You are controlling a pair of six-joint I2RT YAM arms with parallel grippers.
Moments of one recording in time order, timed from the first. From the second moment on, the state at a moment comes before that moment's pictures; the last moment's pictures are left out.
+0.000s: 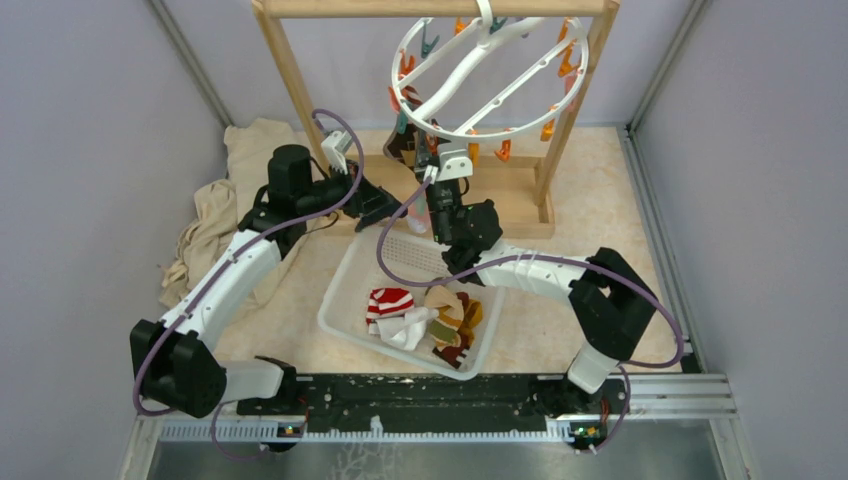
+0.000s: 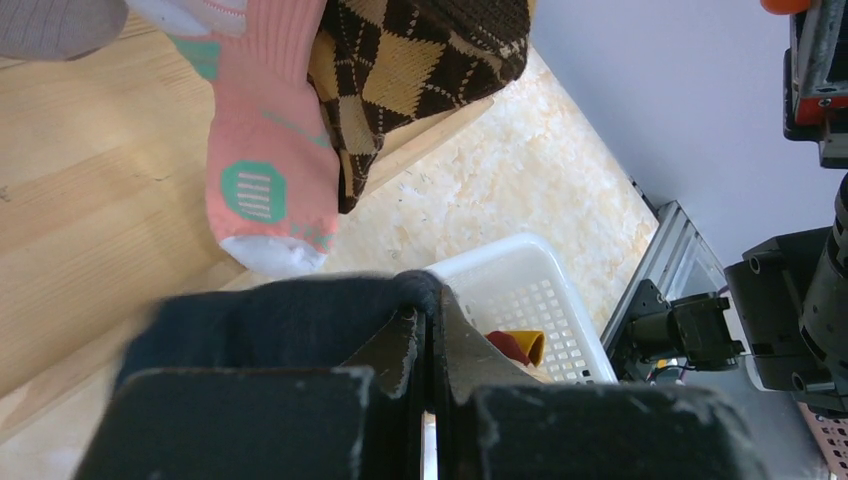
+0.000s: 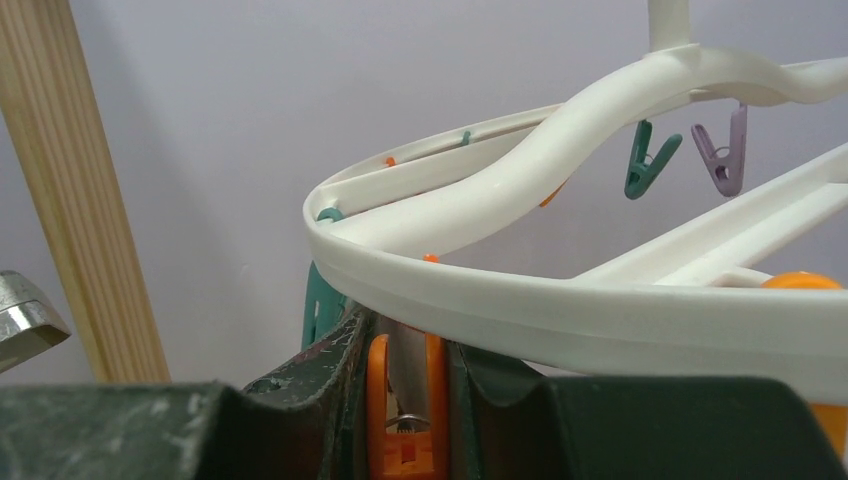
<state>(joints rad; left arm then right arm) -0.34 1.29 1.08 -0.12 0.62 -0.35 0.92 1.65 1.10 1.32 0.57 -0.47</state>
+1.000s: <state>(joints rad) -0.34 1.09 1.12 -0.24 0.79 -0.49 0.97 1.40 0.91 0.80 0.66 -0.12</state>
